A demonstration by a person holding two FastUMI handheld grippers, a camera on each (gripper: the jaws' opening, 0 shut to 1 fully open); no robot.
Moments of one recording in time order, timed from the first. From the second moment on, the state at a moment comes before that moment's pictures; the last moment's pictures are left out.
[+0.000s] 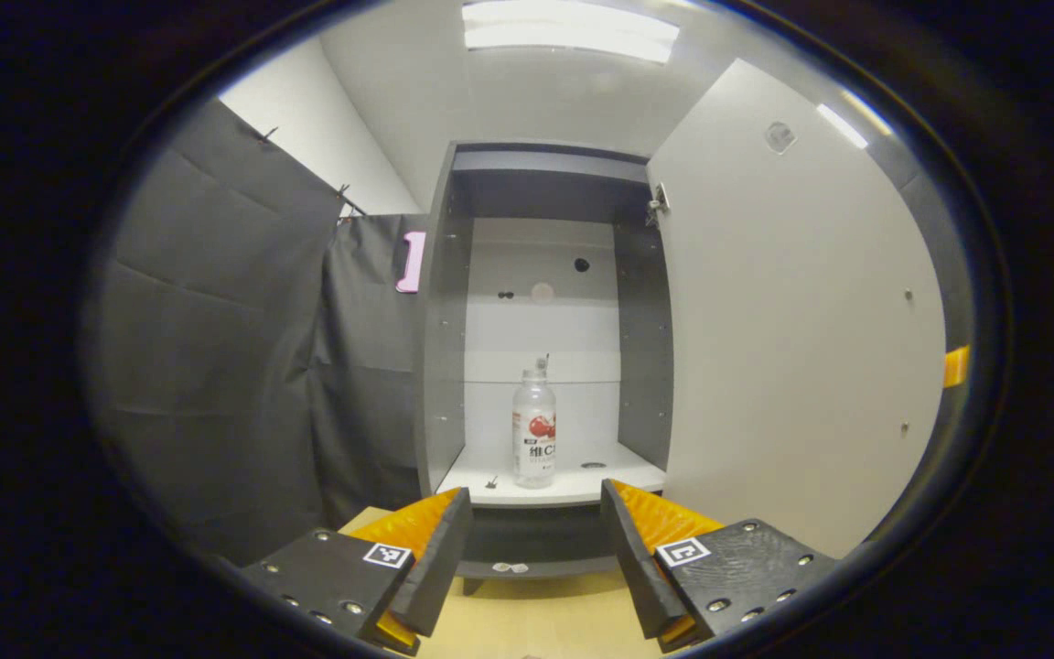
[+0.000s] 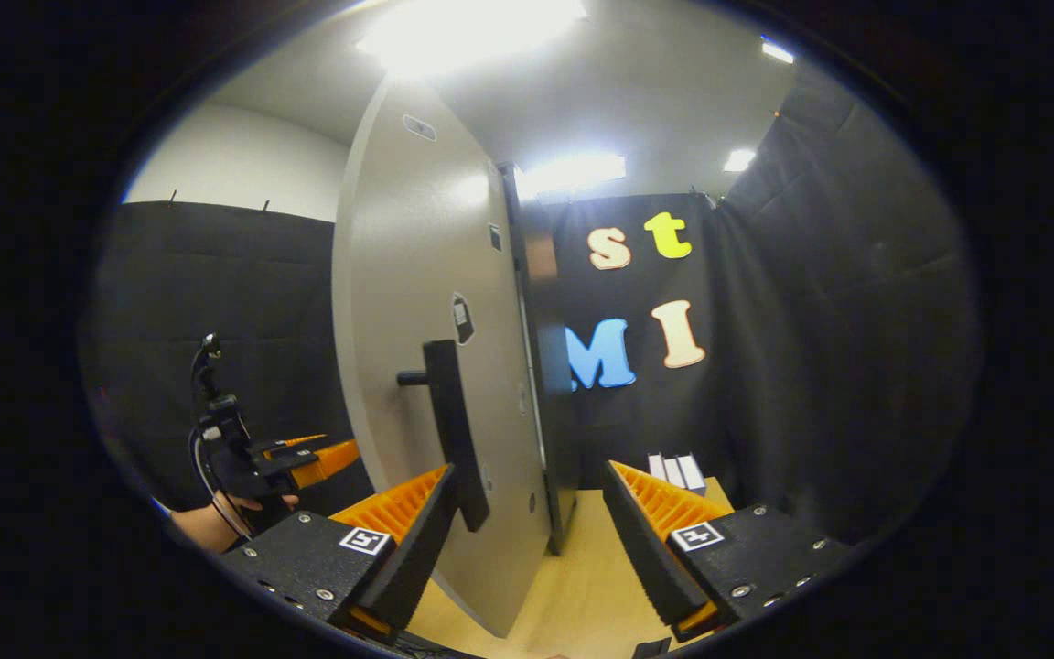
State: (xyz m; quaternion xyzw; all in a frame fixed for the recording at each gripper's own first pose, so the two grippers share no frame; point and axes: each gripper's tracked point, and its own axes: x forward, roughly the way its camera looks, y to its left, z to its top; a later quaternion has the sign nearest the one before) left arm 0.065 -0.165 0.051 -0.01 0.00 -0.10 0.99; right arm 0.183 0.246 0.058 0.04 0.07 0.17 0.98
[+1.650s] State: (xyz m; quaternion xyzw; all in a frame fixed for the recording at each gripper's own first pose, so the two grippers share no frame) left arm 0.343 -0.206 -0.012 0.03 0.05 -0.15 0.99; right arm 0.000 -0.127 -0.093 0.01 0.13 -0.06 0.99
